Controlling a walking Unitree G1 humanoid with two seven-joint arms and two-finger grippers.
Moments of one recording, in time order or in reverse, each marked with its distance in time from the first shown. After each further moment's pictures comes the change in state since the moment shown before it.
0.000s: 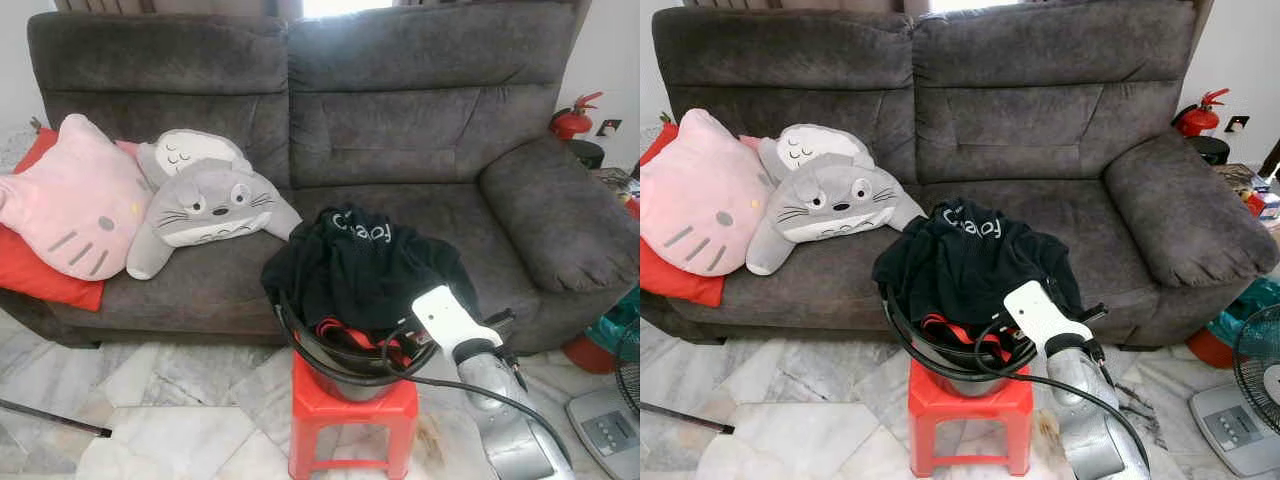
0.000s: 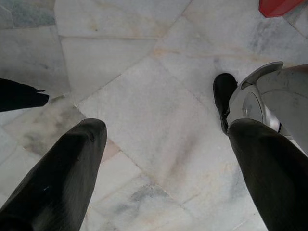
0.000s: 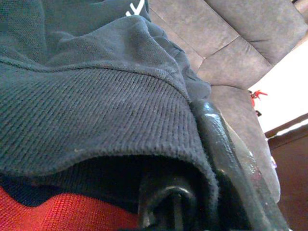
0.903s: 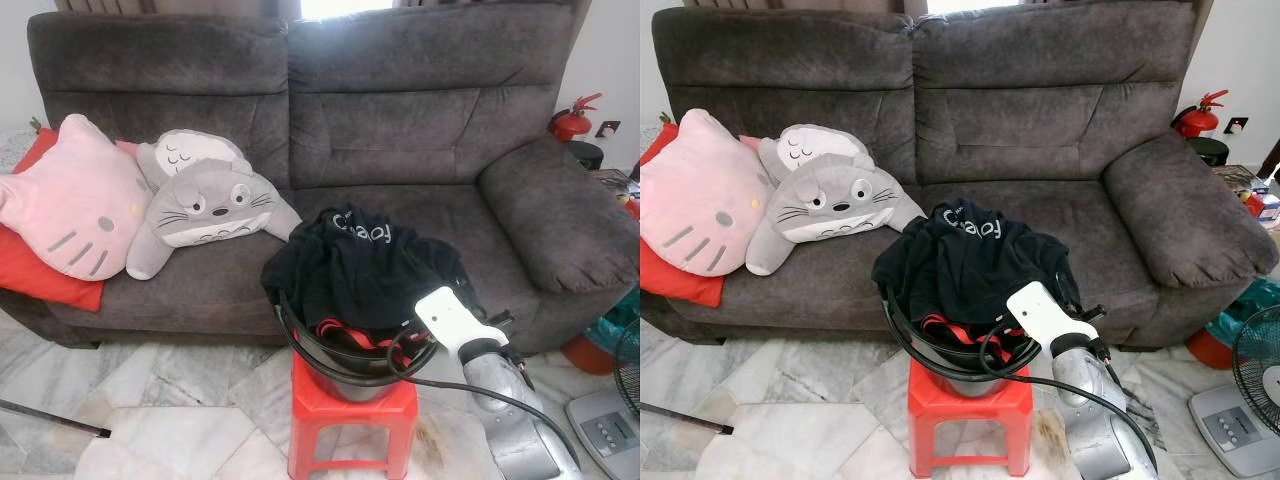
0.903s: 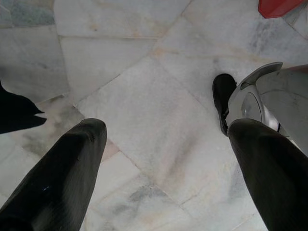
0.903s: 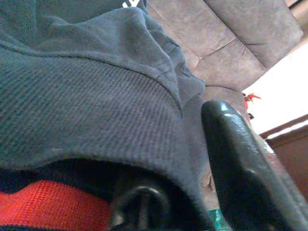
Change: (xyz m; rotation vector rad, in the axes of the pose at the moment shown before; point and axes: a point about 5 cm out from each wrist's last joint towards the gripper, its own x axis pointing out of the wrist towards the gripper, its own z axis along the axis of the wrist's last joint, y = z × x) left arm 0.000 0.000 0.000 -0.003 0.000 0.000; right arm 0.000 -0.005 -0.005 -0.051 0.010 -0.001
